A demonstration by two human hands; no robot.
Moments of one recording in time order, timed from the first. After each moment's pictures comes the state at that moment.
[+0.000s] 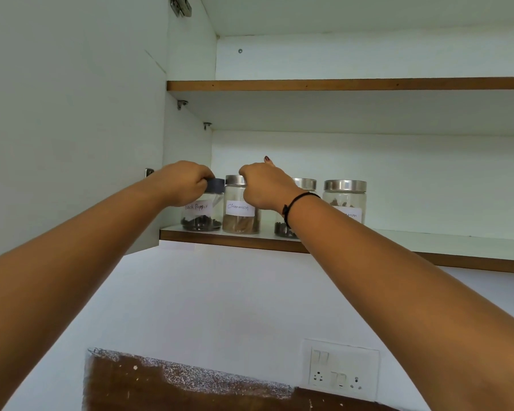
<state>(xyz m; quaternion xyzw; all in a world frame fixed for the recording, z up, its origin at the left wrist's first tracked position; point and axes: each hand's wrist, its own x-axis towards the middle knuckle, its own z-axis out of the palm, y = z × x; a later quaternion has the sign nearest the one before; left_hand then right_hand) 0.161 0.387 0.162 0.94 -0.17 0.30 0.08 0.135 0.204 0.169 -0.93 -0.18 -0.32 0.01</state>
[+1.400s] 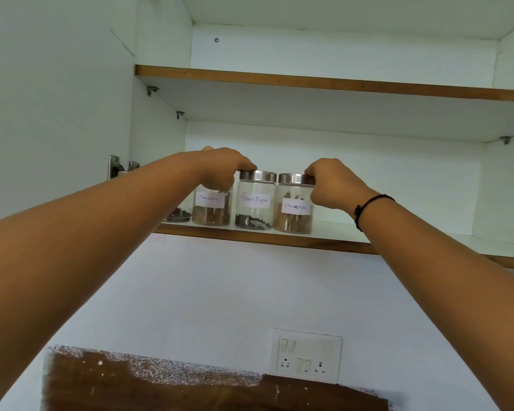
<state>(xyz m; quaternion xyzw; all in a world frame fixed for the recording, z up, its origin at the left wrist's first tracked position) 0.142 0.286 0.189 0.93 -0.27 0.26 -0.03 0.096 0.062 0.170 -0.94 -0.01 -0.35 0.03</state>
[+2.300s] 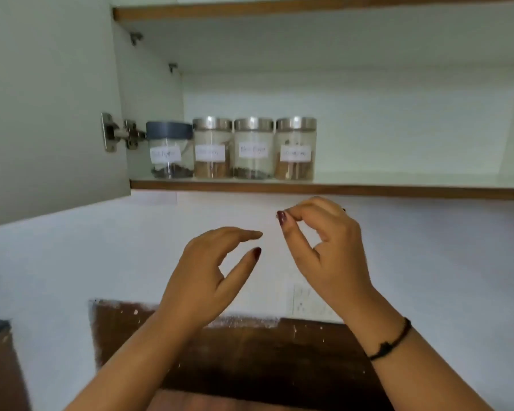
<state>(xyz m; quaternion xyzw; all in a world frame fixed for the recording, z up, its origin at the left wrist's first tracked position) 0.035 0.297 -0.043 0.81 -0.32 0.36 0.34 0.009 0.107 -0.011 -0.75 -0.23 -0.56 0.27</state>
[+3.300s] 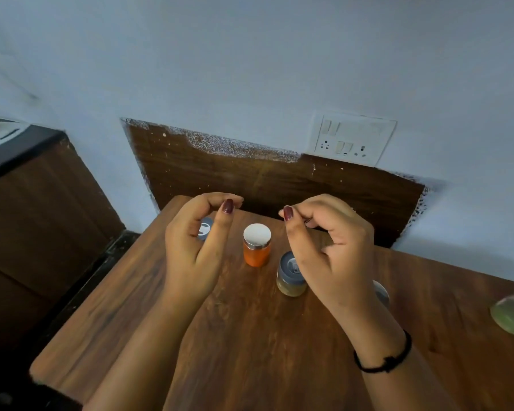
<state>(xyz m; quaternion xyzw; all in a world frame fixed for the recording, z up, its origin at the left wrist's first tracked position) -0.085 0.266 -0.242 0.78 -0.08 0.30 0.55 -0.087 0.088 -0.224 -0.79 -0.21 -0.35 0.45</state>
